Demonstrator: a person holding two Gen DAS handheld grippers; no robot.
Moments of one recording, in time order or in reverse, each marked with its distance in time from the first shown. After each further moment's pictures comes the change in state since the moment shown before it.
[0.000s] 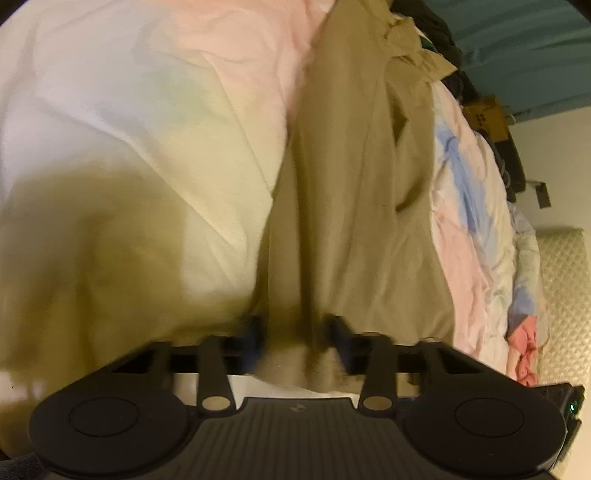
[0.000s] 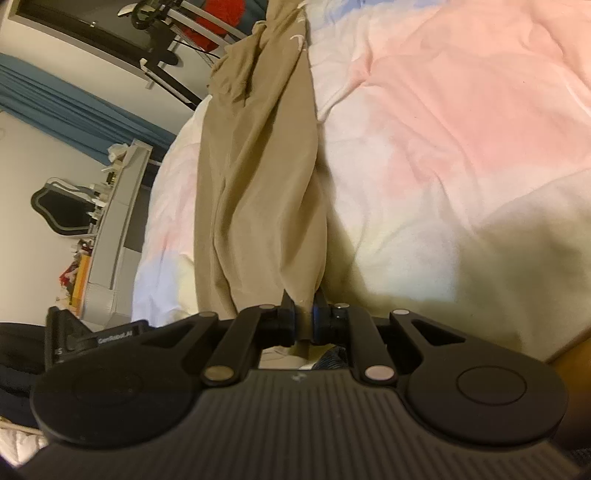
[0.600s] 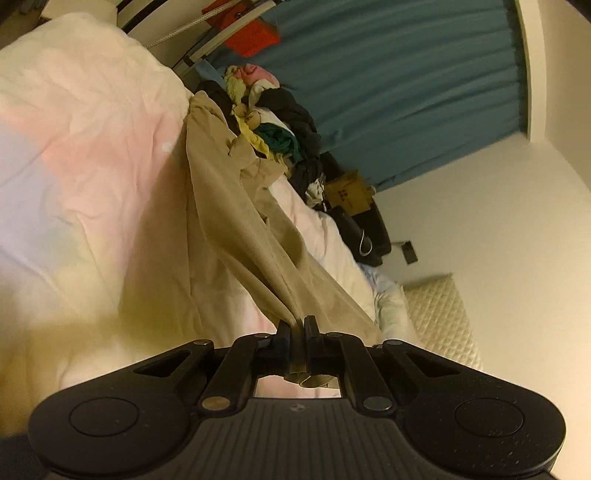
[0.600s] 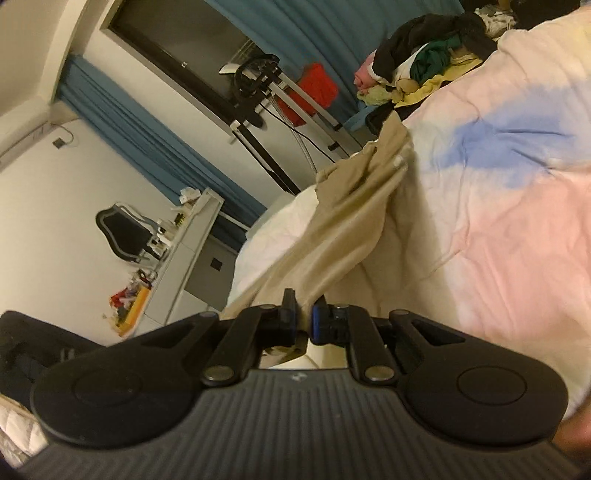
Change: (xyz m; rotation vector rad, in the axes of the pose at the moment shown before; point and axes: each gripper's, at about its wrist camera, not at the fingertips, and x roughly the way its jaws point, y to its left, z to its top) left arm -0.145 -0.072 -0.022 0.101 -0.300 -0.364; right arm -0.123 0.103 0.053 -0.196 -0.219 0.144
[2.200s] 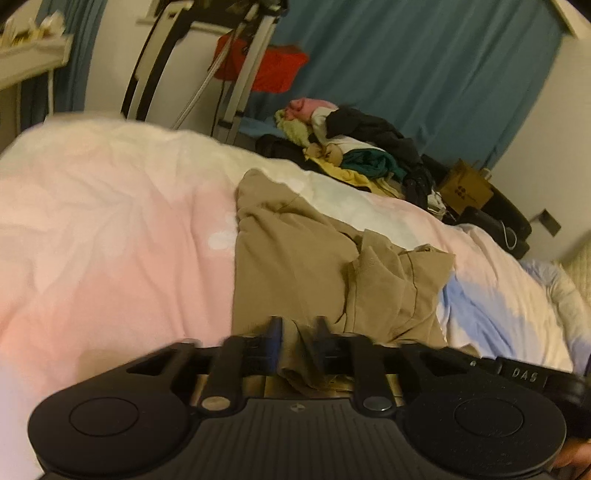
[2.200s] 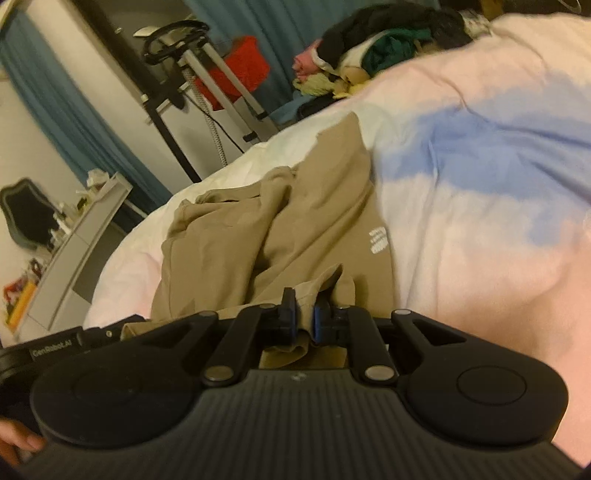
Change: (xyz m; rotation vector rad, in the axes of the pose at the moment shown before) left arm 0.212 0.066 0.107 0.395 -0.151 0.486; right arm 0.219 -0.113 0.059 -0.116 -0.006 -0.244
